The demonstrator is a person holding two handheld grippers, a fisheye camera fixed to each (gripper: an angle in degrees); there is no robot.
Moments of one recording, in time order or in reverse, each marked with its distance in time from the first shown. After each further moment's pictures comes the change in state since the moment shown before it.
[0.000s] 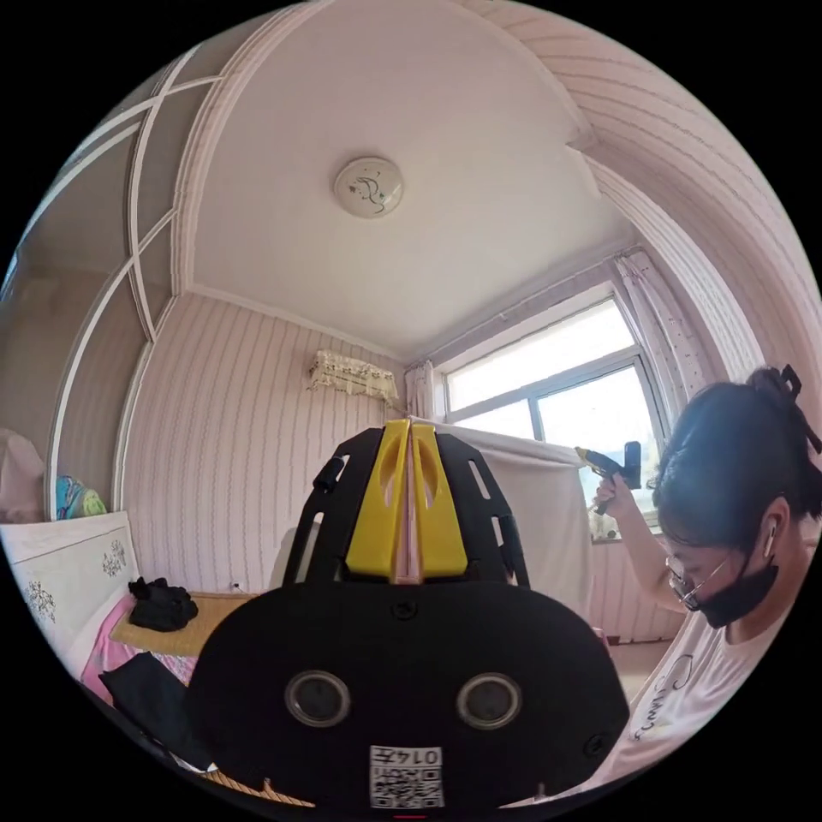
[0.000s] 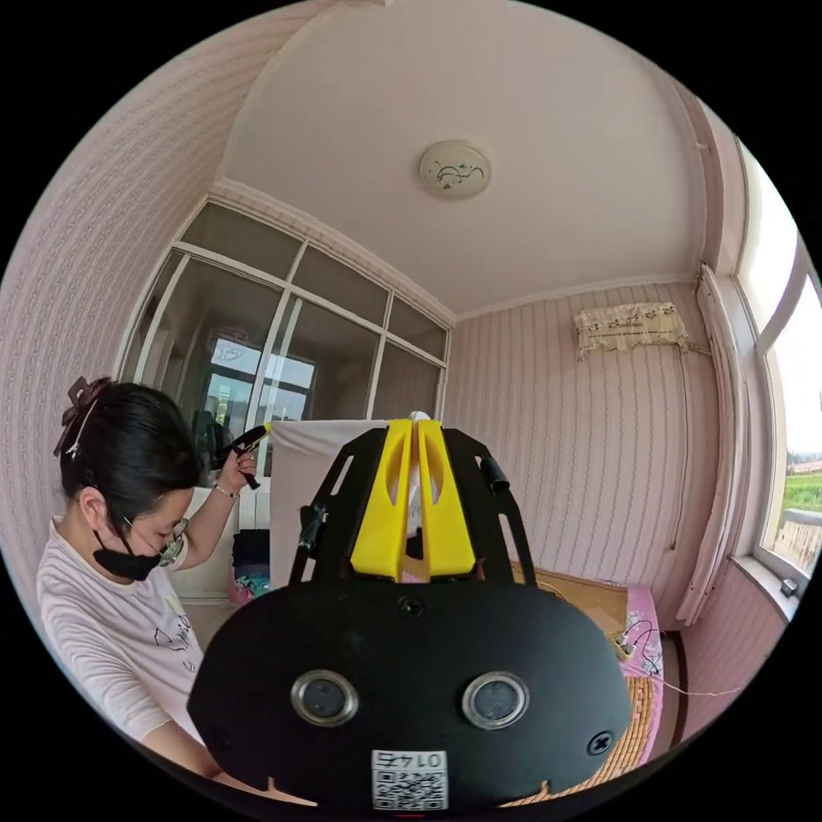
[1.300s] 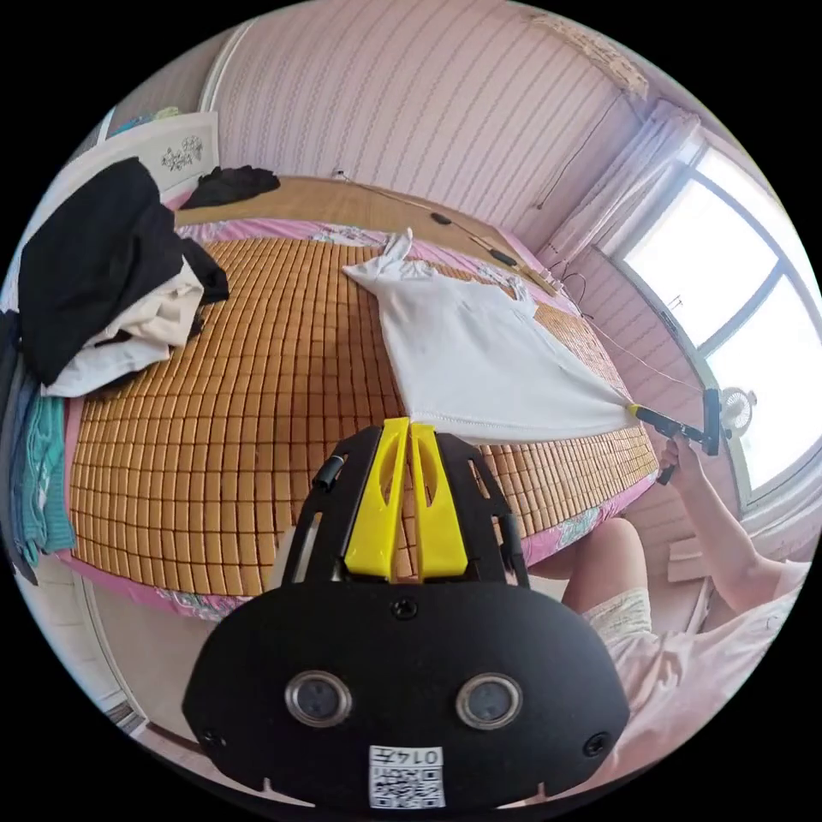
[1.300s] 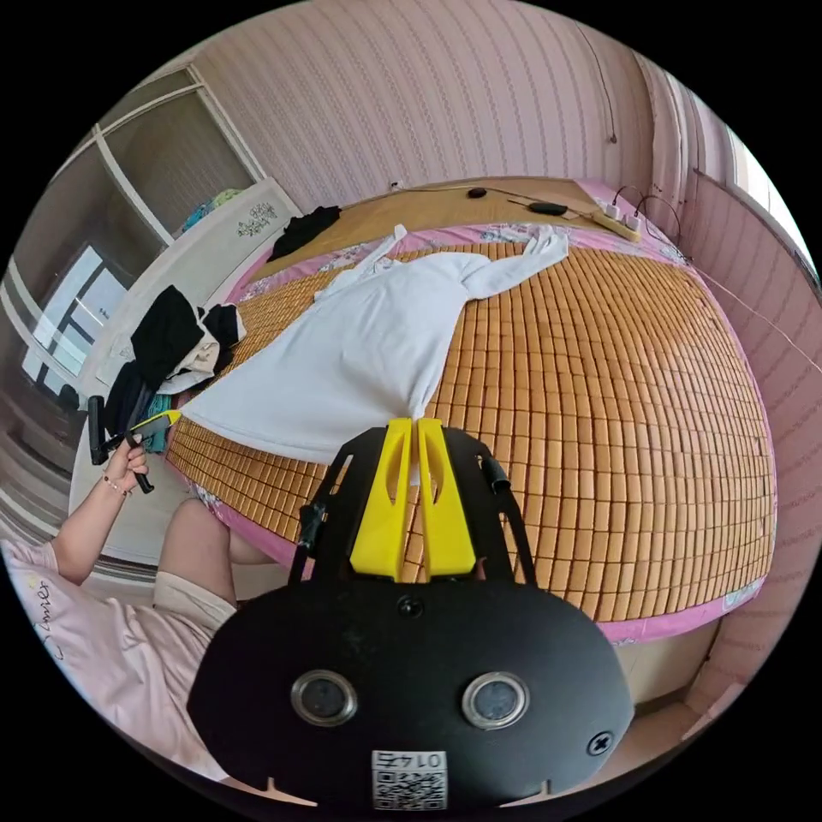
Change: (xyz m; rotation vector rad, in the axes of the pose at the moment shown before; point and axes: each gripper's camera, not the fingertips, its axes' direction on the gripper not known) left arm -0.067 0.639 0.201 -1.301 -0.303 -0.596; right arm 0.125 0.608 0.274 -1.146 0.236 0.666
